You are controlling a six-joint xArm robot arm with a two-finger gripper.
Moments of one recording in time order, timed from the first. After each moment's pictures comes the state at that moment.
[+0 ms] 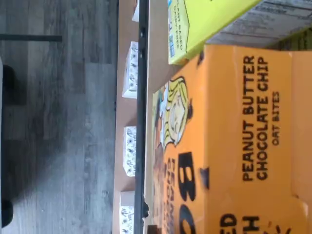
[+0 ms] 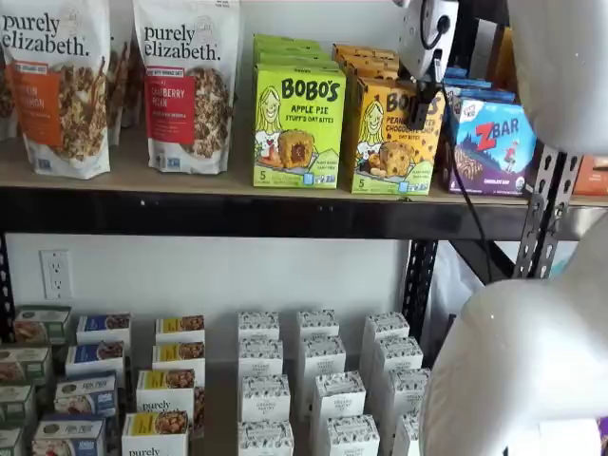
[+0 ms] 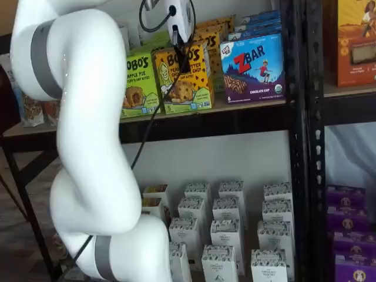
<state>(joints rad) -0.05 -0.25 -1.44 0.04 1.52 -1.62</state>
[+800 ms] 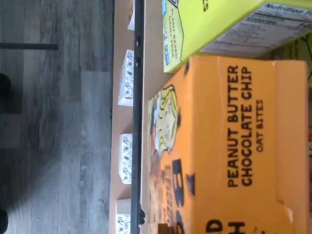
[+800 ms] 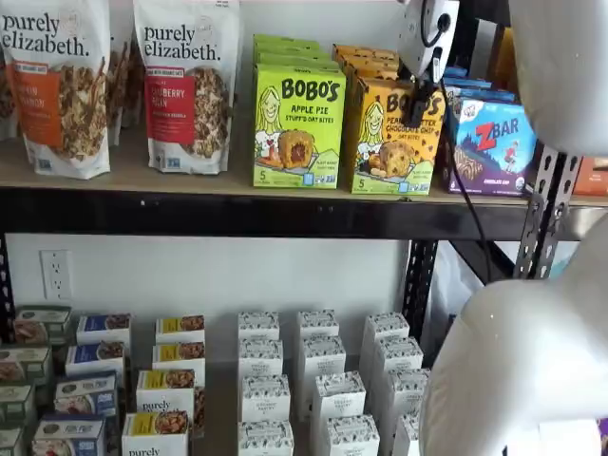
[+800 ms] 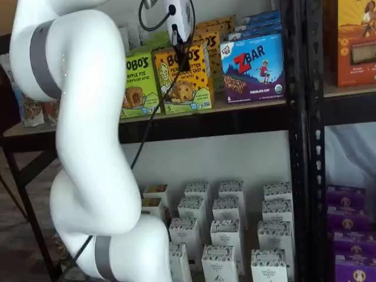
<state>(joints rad) -0.06 -0.26 -1.44 0.07 1.51 -1.62</state>
